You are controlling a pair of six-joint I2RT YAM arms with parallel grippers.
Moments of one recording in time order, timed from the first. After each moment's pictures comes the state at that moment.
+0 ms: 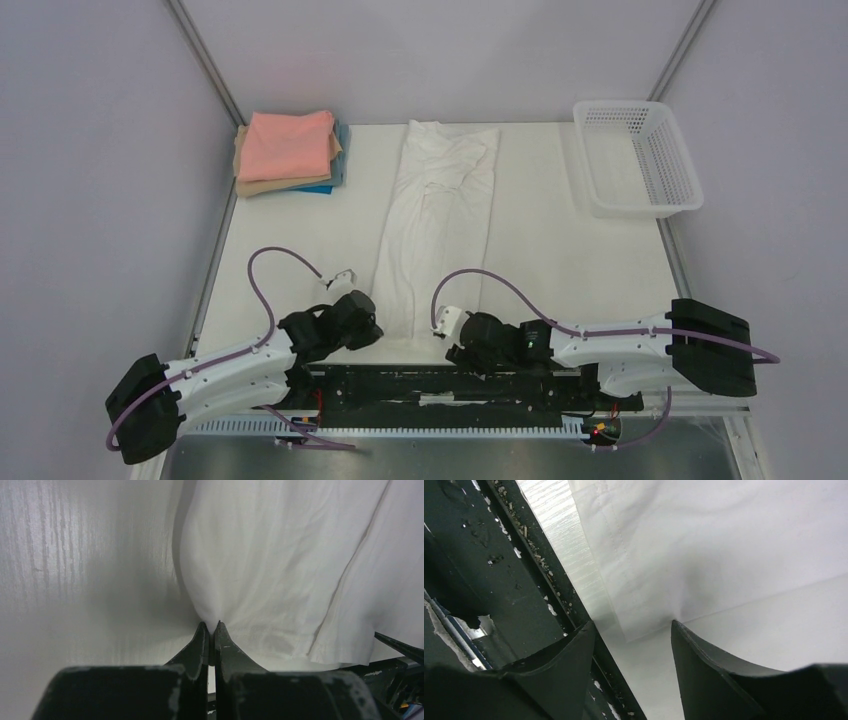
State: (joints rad) left arm -0.93 0.83 0.30 -0.45 -0.27 -1.15; right arm 1.32 1.24 0.48 -0.18 0.19 0.09
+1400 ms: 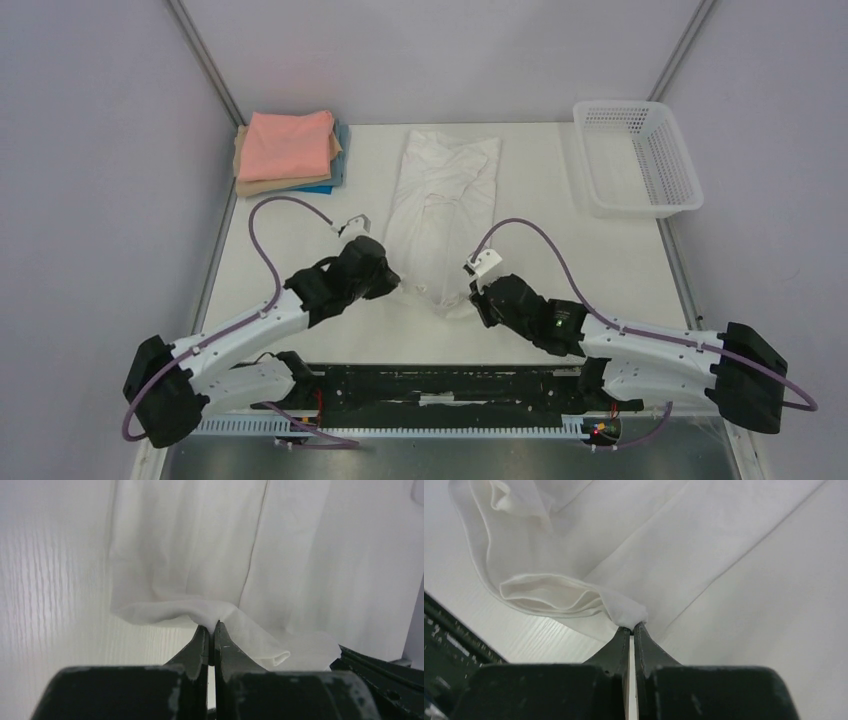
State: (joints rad) left arm -0.84 0.98 0.65 -0.45 -0.26 -1.00; right arm 1.12 1.01 0.49 -0.12 0.33 0.24
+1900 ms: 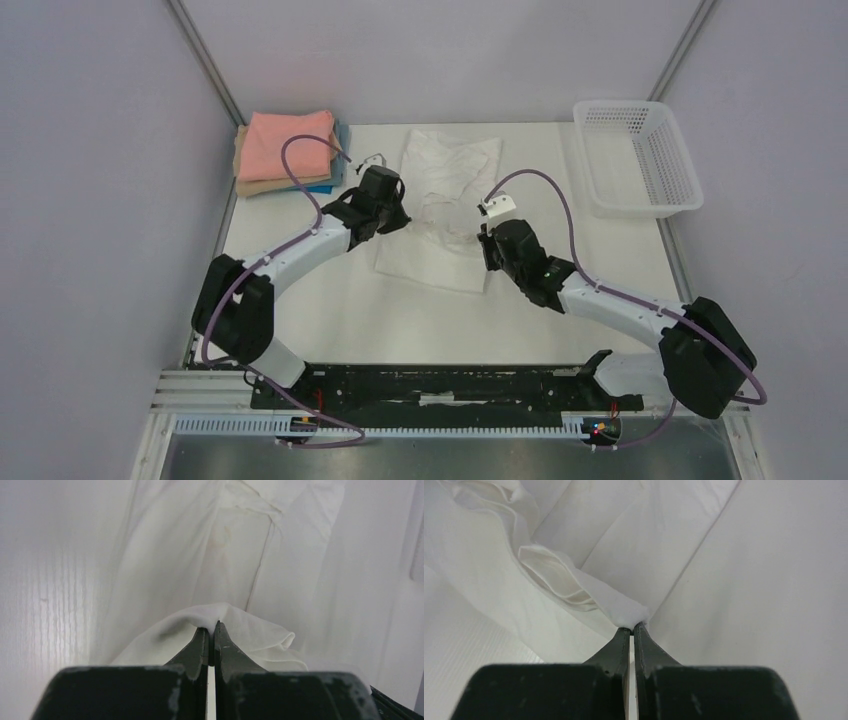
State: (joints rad) left arm -0.57 1.52 1.06 -0.31 -0.18 -0.77; right arm 0.76 1.24 0.64 0.06 0.33 0.16
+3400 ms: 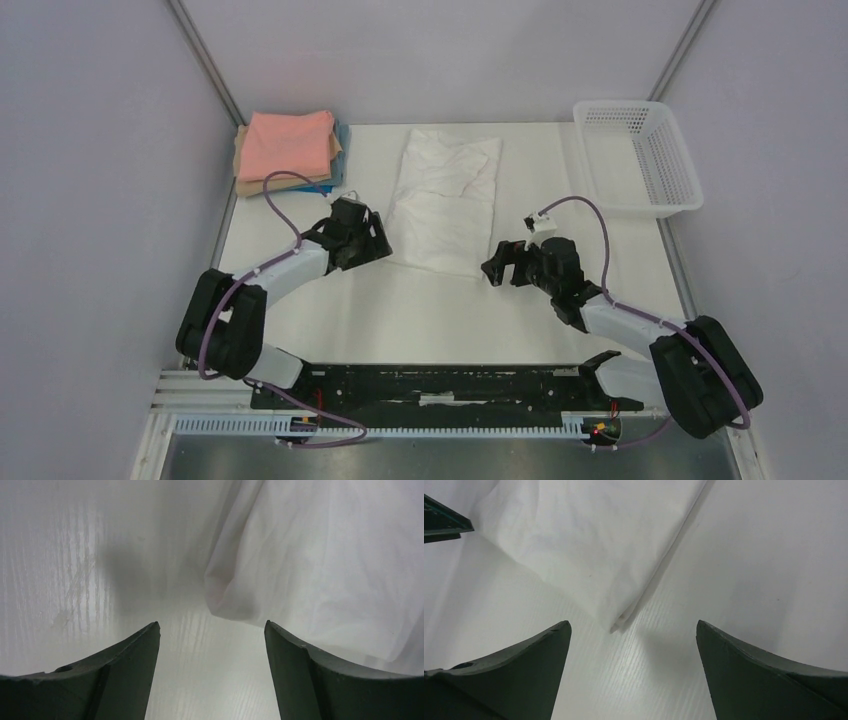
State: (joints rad) left arm -0.40 1.46 0.81 -0.25 -0.06 -0.65; right arm 0.44 1.19 0.34 0.38 -0.11 0.34
